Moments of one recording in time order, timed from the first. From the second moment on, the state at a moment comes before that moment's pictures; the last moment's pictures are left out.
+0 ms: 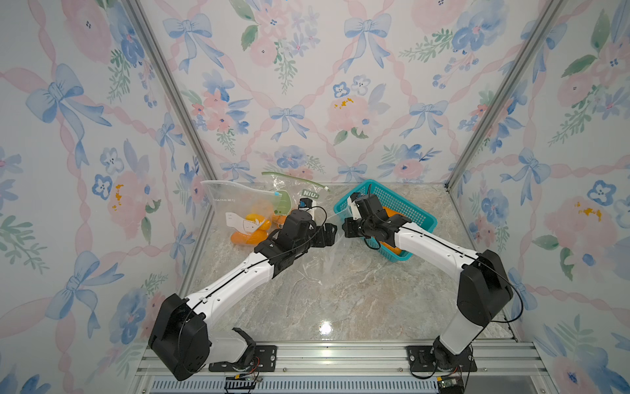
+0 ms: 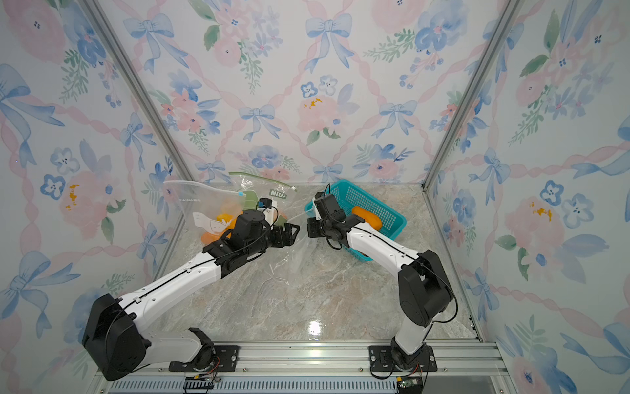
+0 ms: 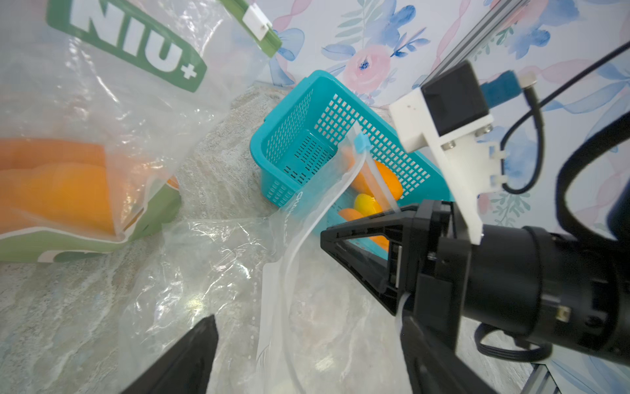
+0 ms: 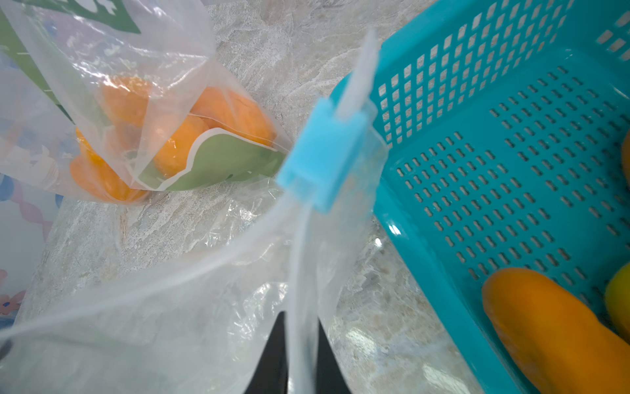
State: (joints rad) left arm -0.63 1.34 1.01 -0.18 -0.01 -0.53; right arm 0.63 1.72 1.36 -0.42 -0.05 0.42
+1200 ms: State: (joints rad) left arm -0.81 1.23 0.97 -0.07 -0.46 -0.55; right arm 0.70 1.69 1.38 -0.56 0.14 0.46
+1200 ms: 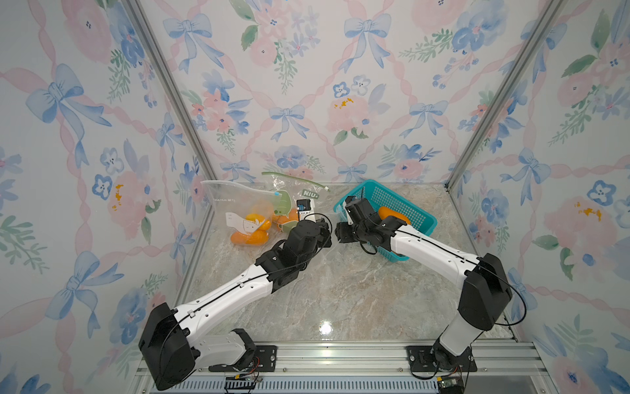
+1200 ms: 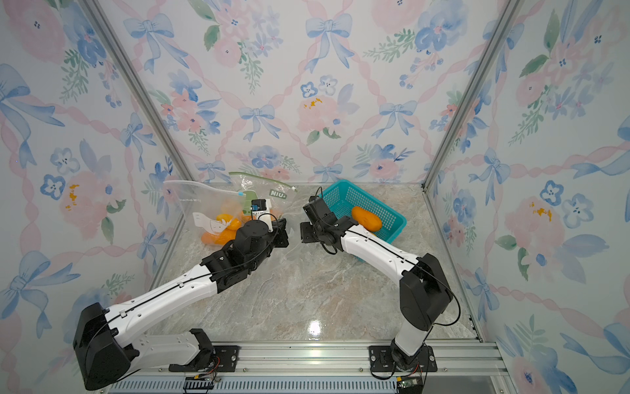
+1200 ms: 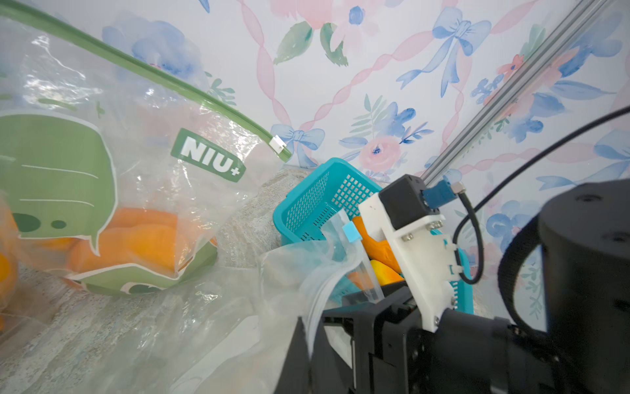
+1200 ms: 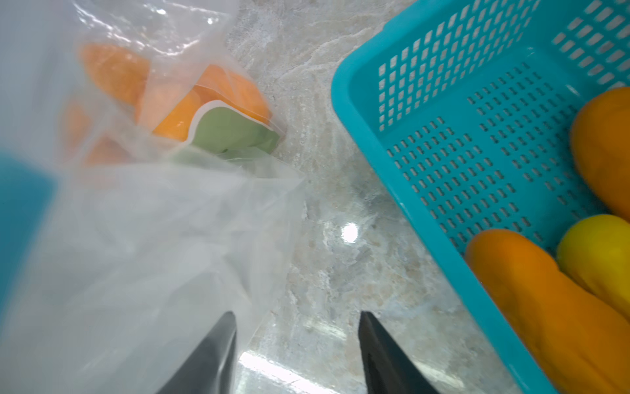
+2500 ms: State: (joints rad) left arm -0.71 1.40 0.97 0.14 -0.19 -0.54; right arm 0.19 1.94 1.74 -0.89 -0.03 0.02
